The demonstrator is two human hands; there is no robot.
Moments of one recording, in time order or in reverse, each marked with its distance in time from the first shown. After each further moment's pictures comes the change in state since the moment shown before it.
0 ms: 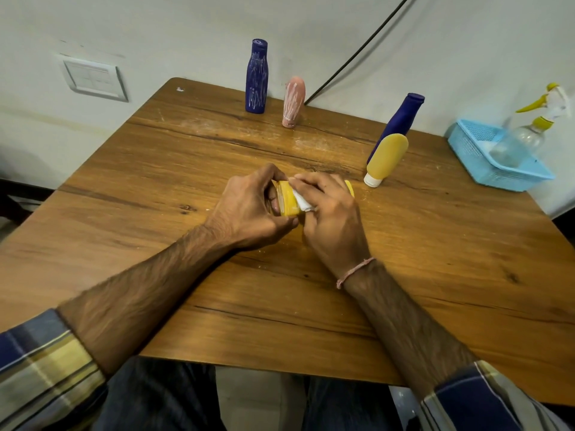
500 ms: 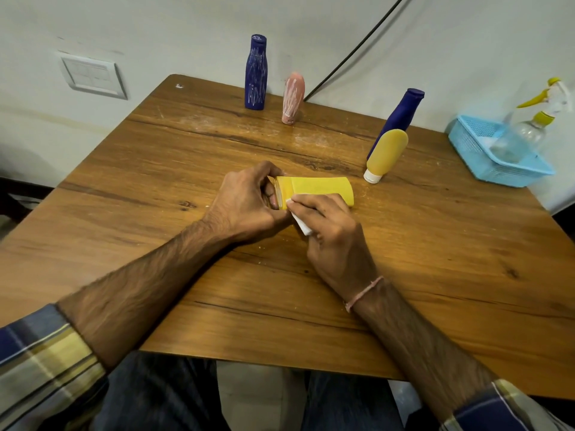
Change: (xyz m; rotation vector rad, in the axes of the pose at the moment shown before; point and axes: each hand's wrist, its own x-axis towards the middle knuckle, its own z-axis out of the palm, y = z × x) left_hand 0.002 -0.003 0.001 -0.018 0.005 -0.063; right_hand -0.032 0.001 -0.006 -0.005 -0.036 -0.122
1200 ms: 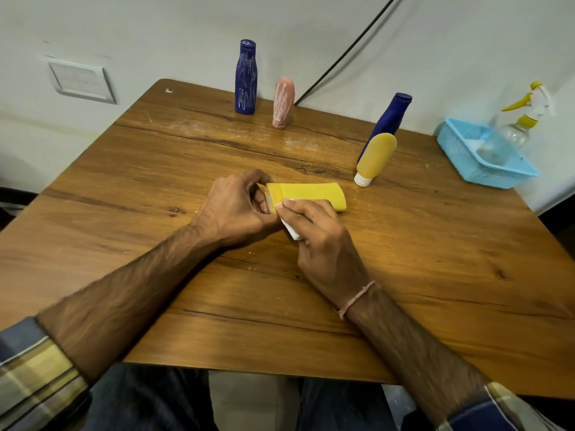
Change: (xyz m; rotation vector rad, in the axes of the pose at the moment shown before) left_hand 0.003 -0.001 0.000 -0.016 -0.052 -0.063; right_hand -0.003 0.000 0.000 0.008 -0.065 0.022
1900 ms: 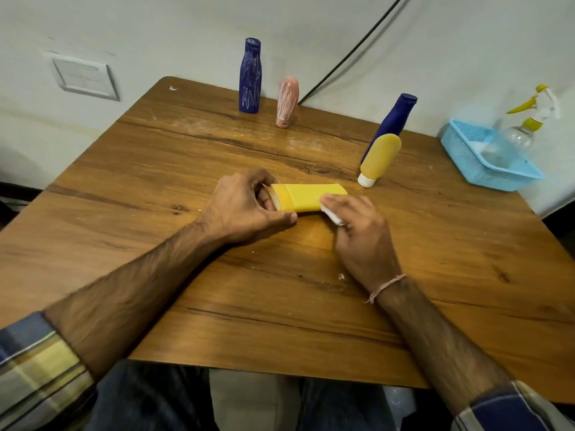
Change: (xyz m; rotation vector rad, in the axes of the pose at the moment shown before) left_hand 0.005 -0.003 -0.001 0.031 -0.039 -0.056; right_hand -0.003 0.042 -0.021 -0.019 0.009 0.189
